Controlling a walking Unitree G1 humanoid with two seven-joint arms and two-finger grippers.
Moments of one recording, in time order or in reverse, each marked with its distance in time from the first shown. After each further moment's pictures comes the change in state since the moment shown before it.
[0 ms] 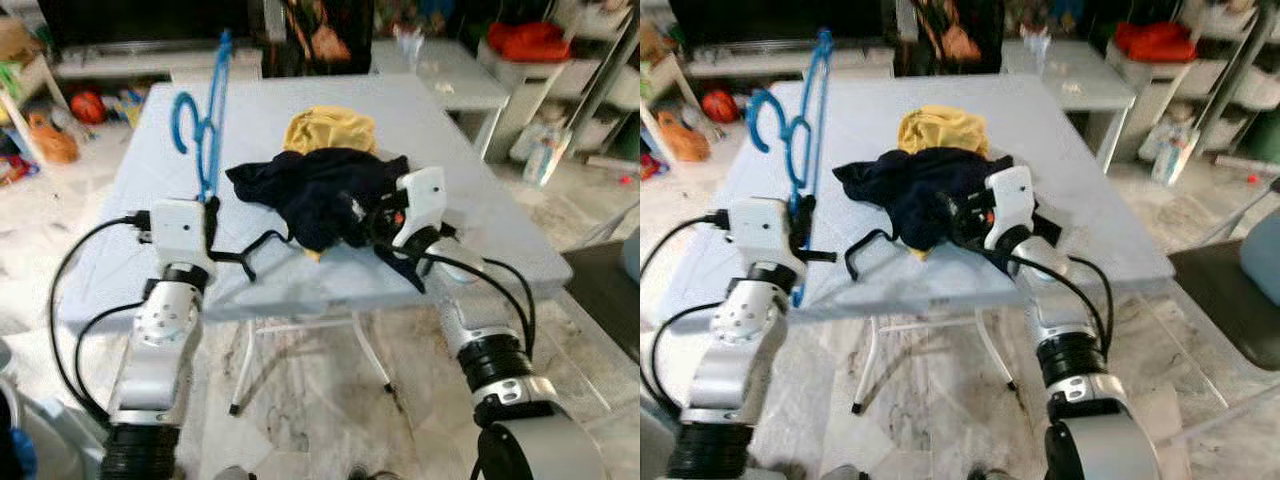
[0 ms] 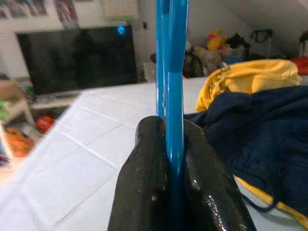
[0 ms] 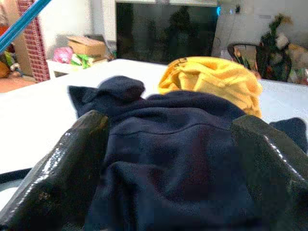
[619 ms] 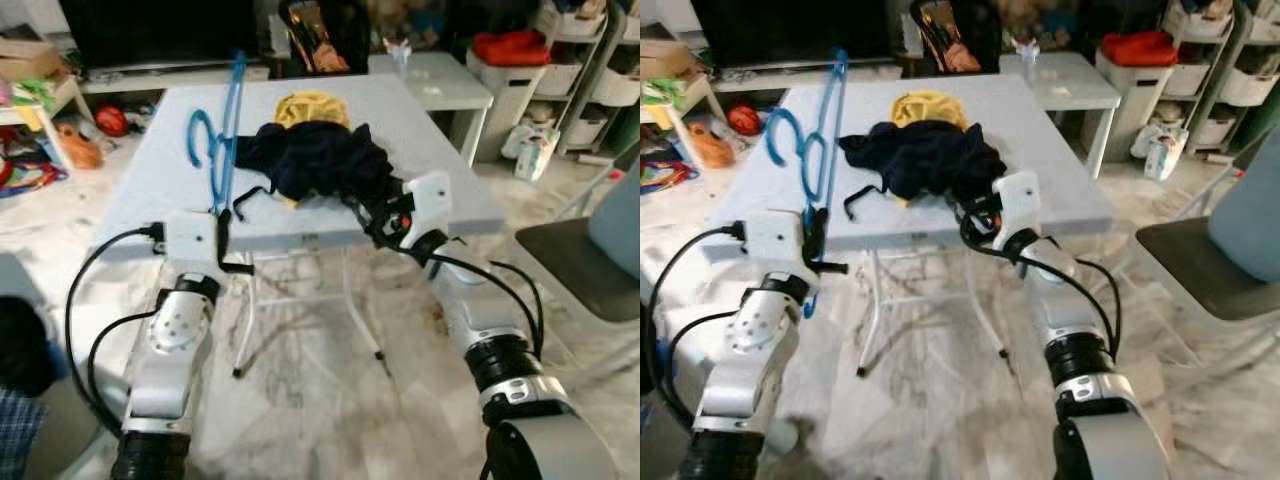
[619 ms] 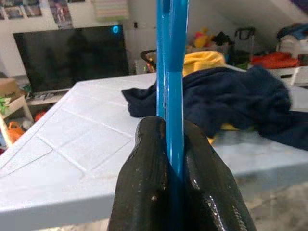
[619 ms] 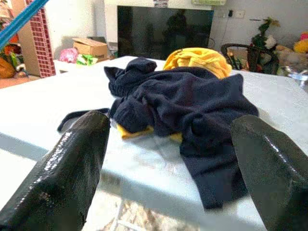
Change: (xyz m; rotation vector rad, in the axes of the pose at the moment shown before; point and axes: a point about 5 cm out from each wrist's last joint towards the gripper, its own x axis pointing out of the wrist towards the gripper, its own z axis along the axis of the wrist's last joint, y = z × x) left arm -0.002 -0.010 -0.007 -0.017 0.026 -0.027; right arm -0.004 -0.011 -0.005 -0.009 0.033 -0.030
